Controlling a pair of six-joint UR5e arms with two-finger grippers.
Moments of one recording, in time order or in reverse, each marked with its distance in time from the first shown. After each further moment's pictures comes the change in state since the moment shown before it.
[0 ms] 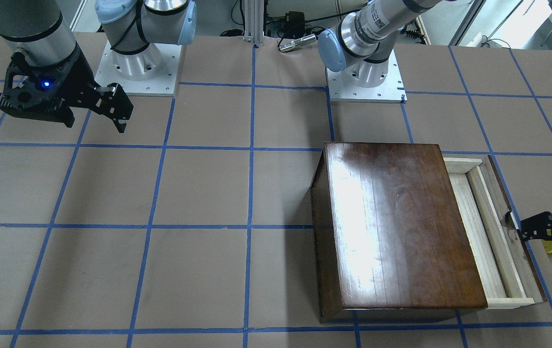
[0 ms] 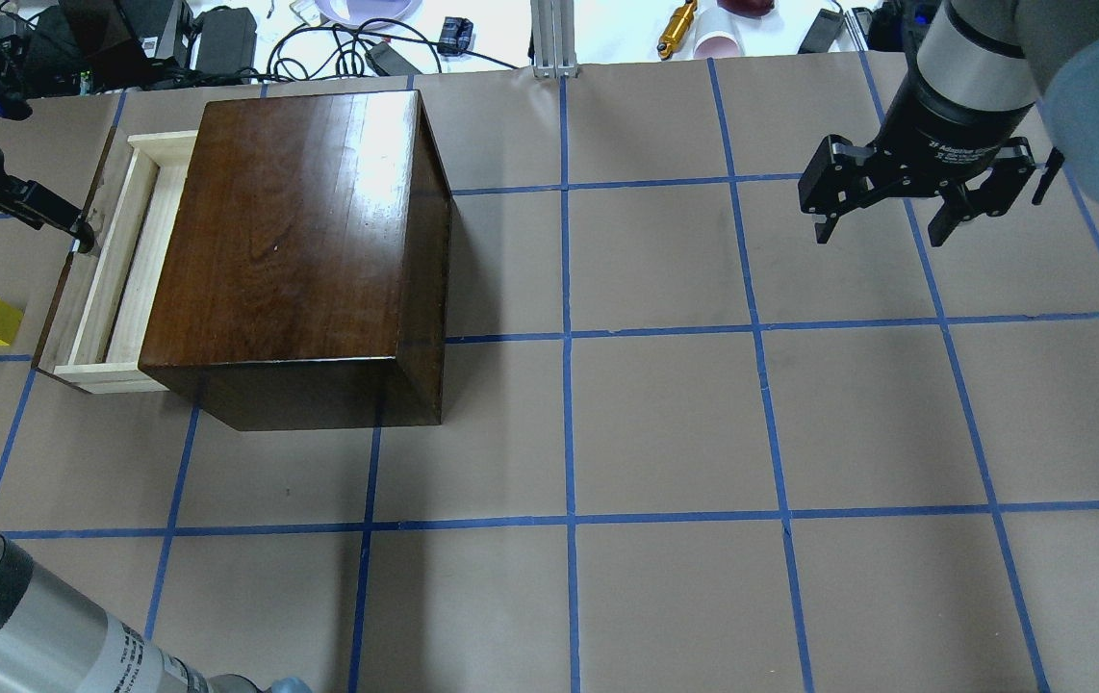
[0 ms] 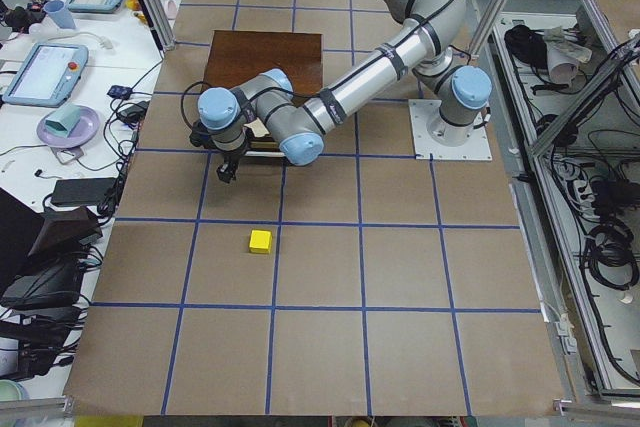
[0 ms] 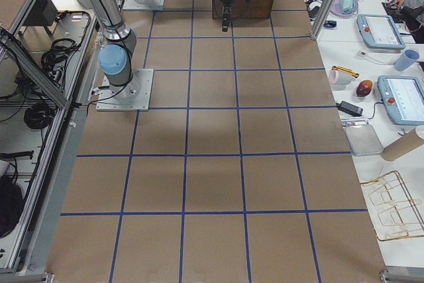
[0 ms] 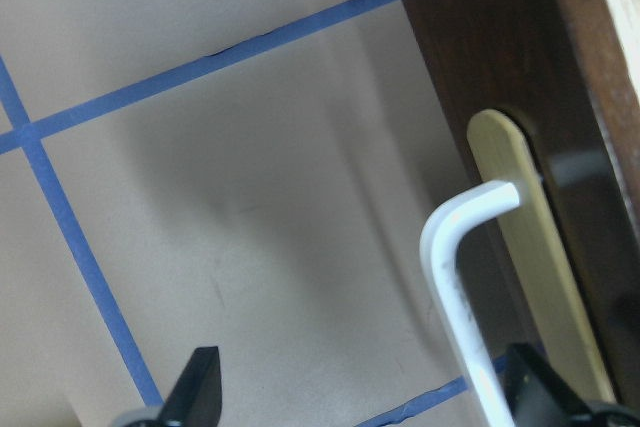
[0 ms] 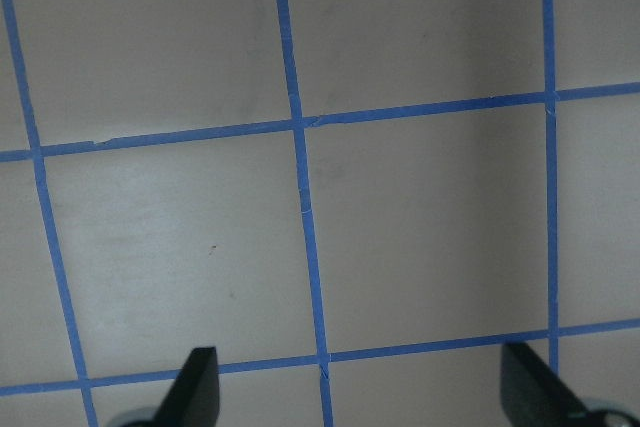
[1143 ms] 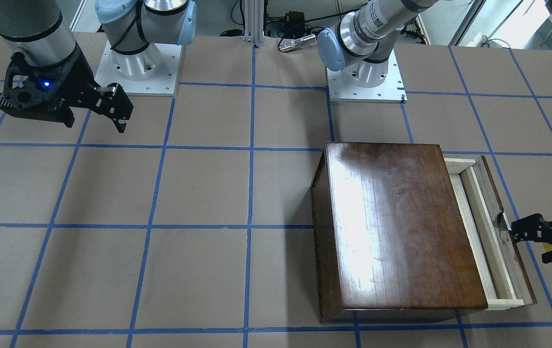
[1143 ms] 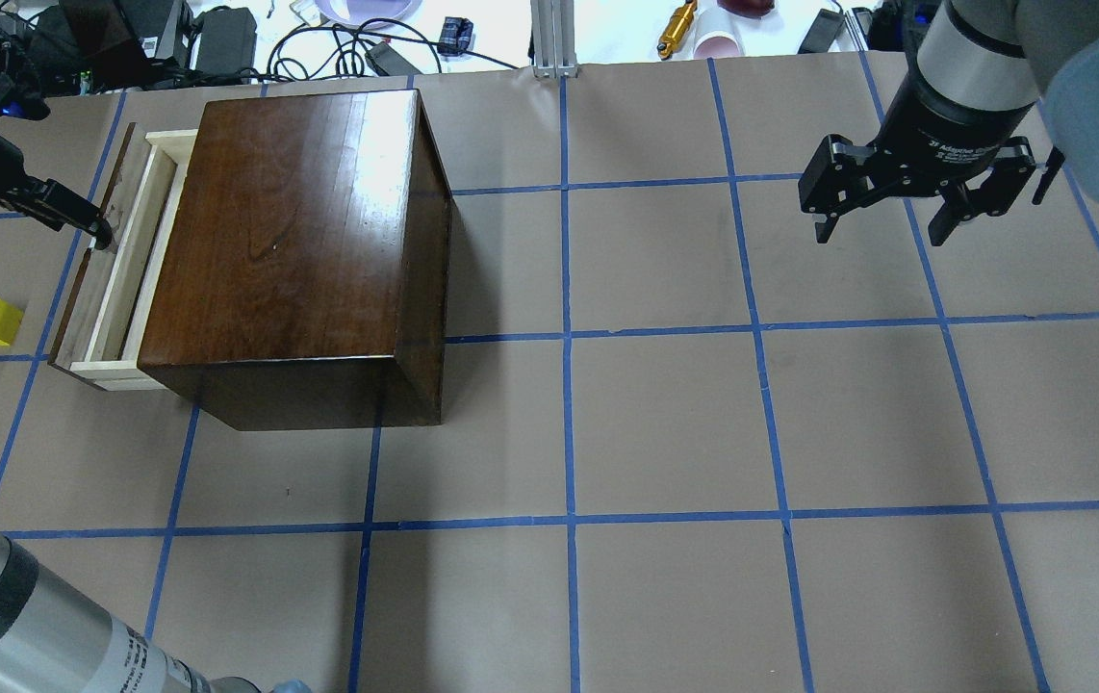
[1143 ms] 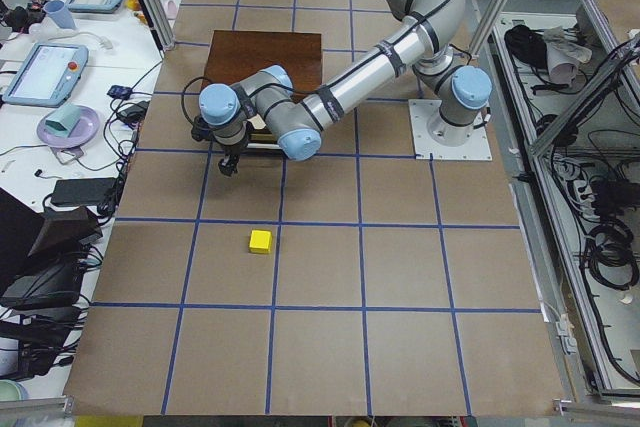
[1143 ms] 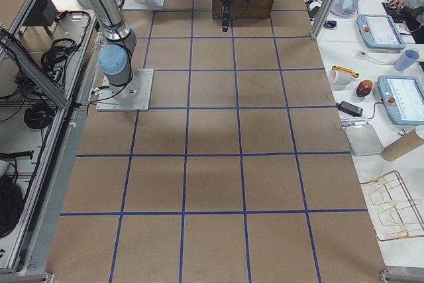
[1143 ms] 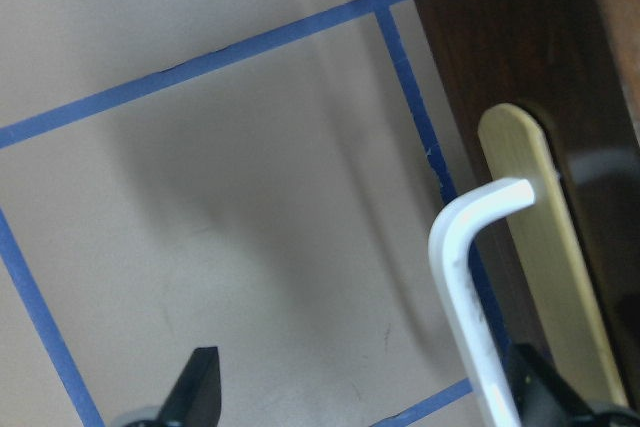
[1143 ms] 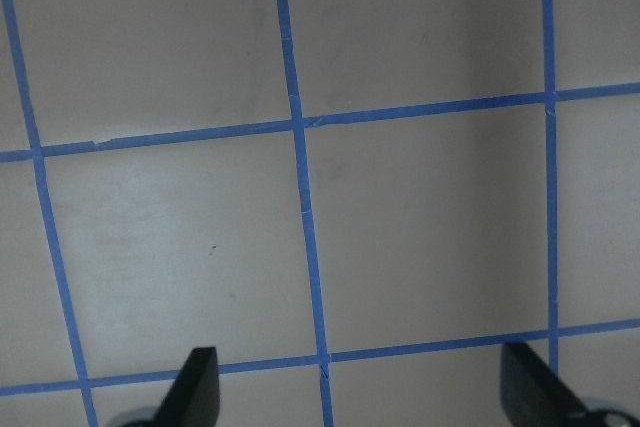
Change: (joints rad) left arm -0.014 0.003 -0.017 0.000 -0.023 -0.031; right arm 0.000 0.000 -0.001 0.000 0.000 0.000
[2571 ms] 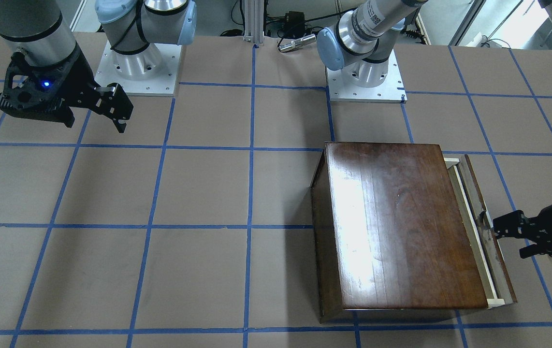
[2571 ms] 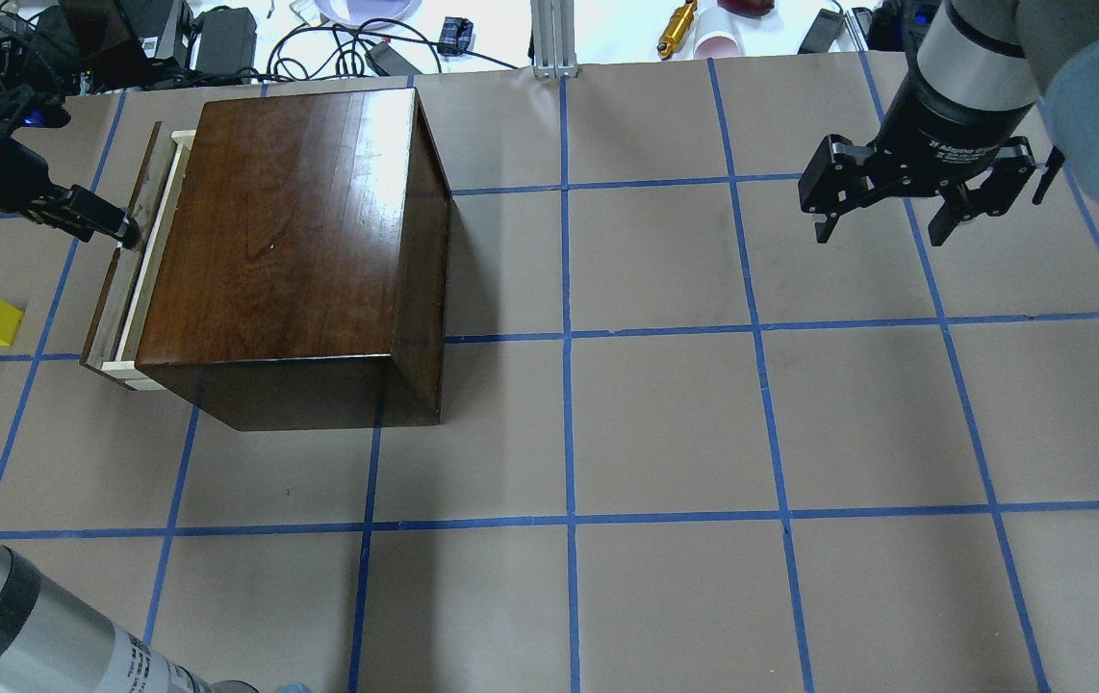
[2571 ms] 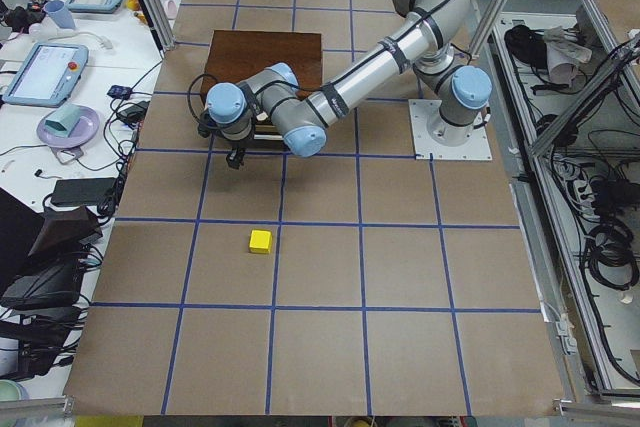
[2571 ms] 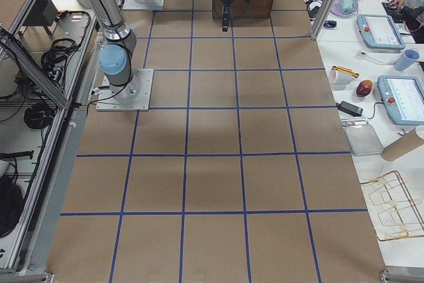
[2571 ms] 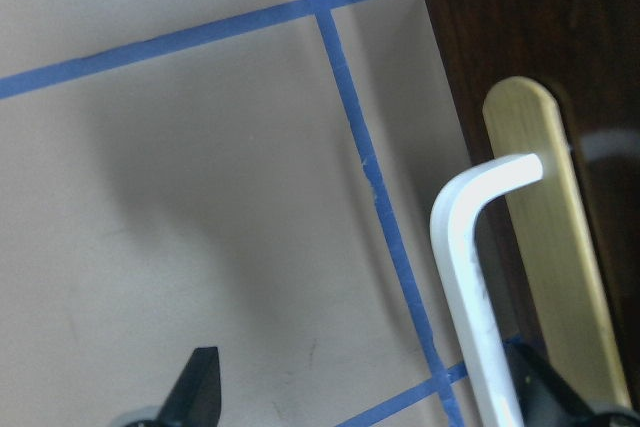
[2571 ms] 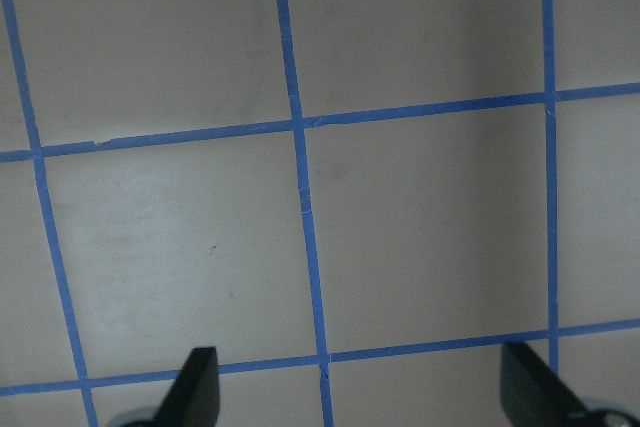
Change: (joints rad) left arm -0.016 0.027 -0.062 0.000 -0.056 -0.056; right arm 0.000 0.000 0.000 0.000 0.000 0.000
